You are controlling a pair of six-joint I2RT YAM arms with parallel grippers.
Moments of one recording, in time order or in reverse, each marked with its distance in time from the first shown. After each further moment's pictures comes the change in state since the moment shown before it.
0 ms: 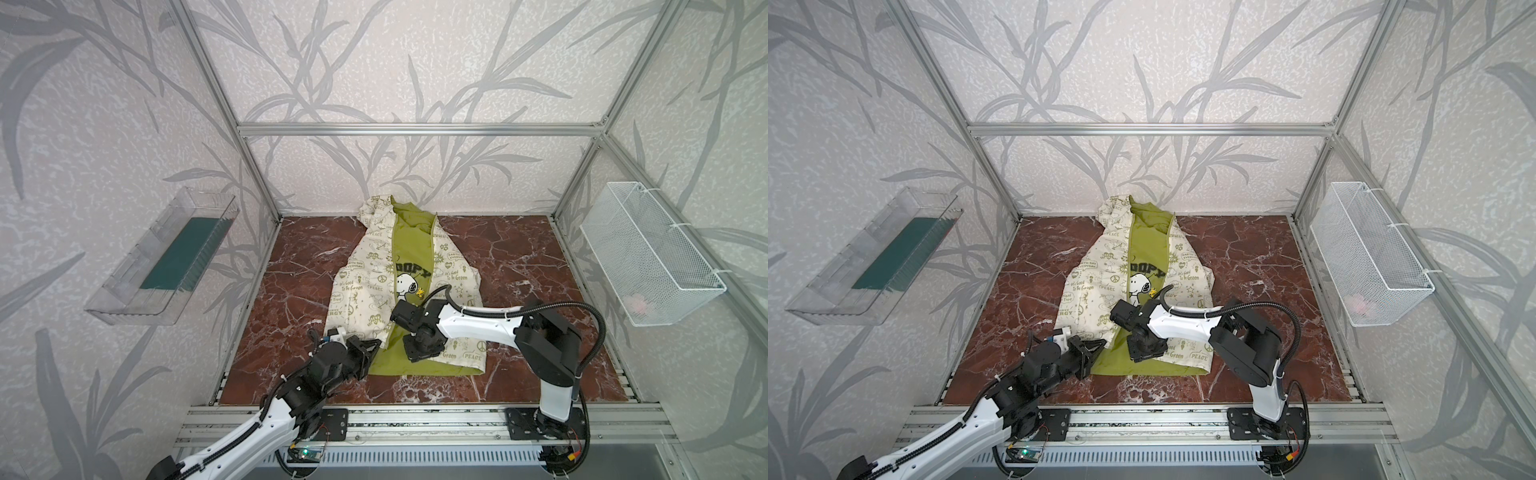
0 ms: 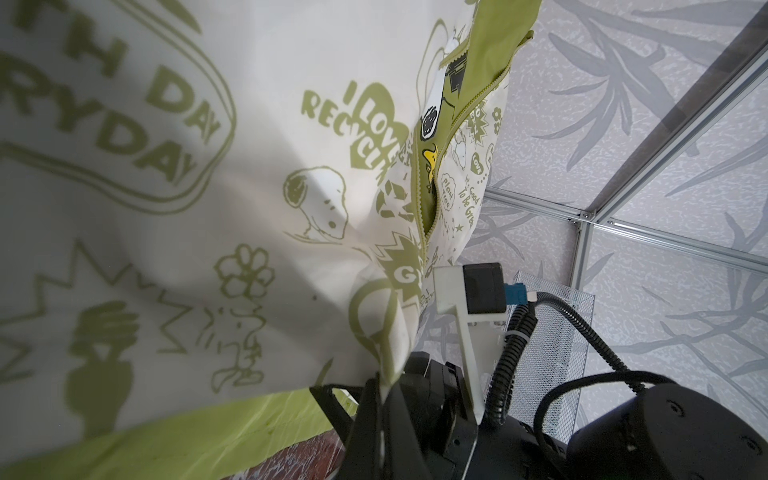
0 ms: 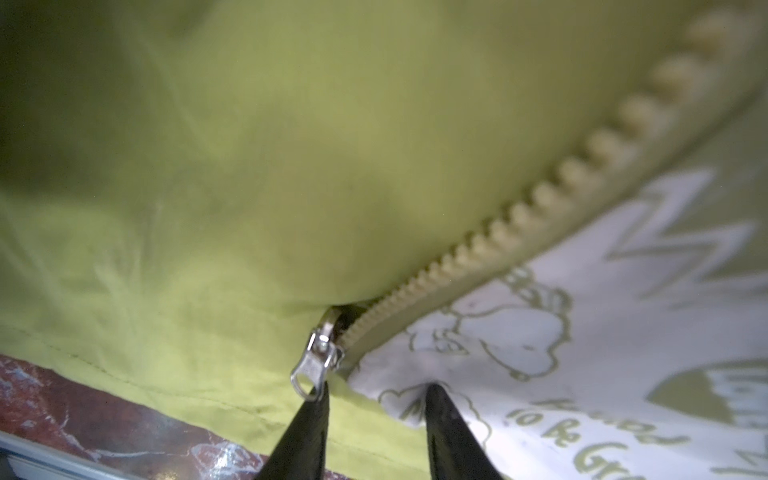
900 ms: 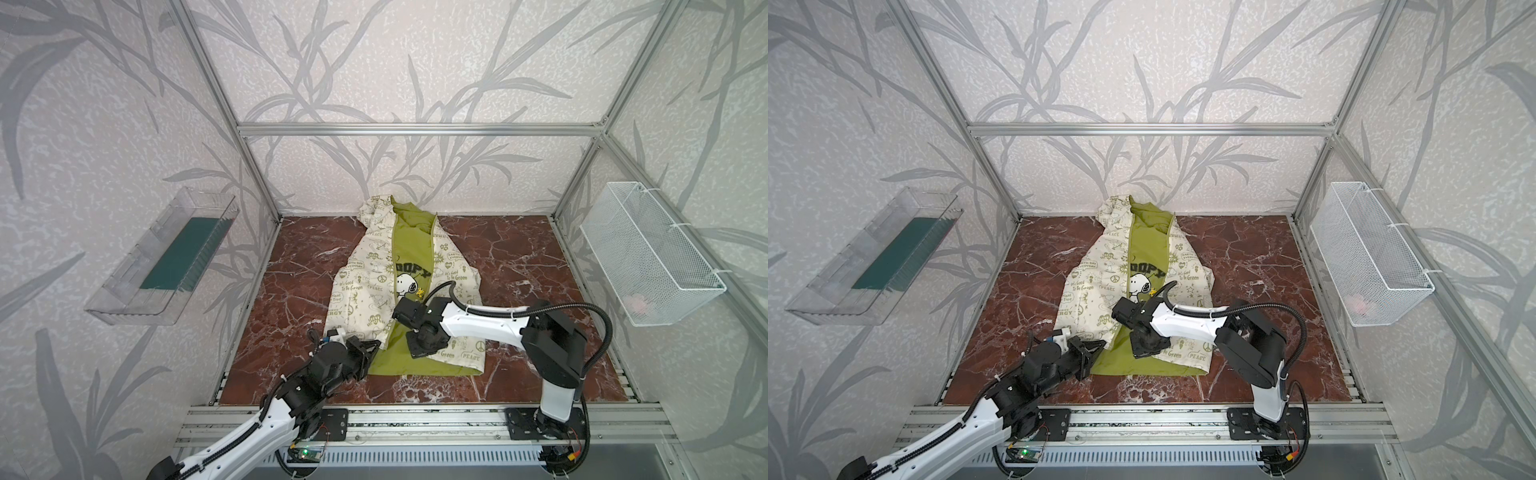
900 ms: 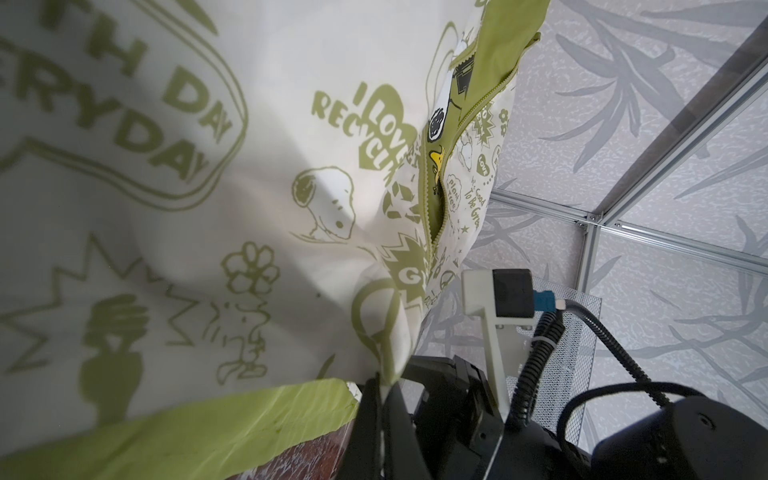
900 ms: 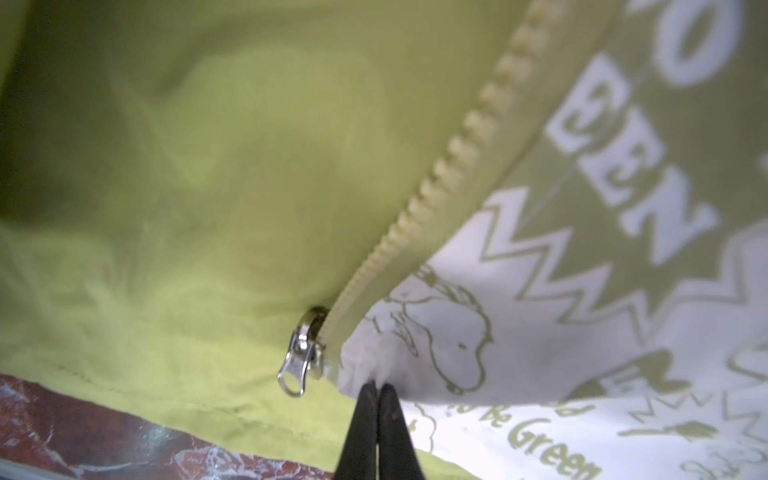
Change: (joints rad) left arm 0.000 0.003 0.005 -0.023 -0.002 0.003; right arm -0.008 -0.057 -0.012 -0.026 0.076 0.000
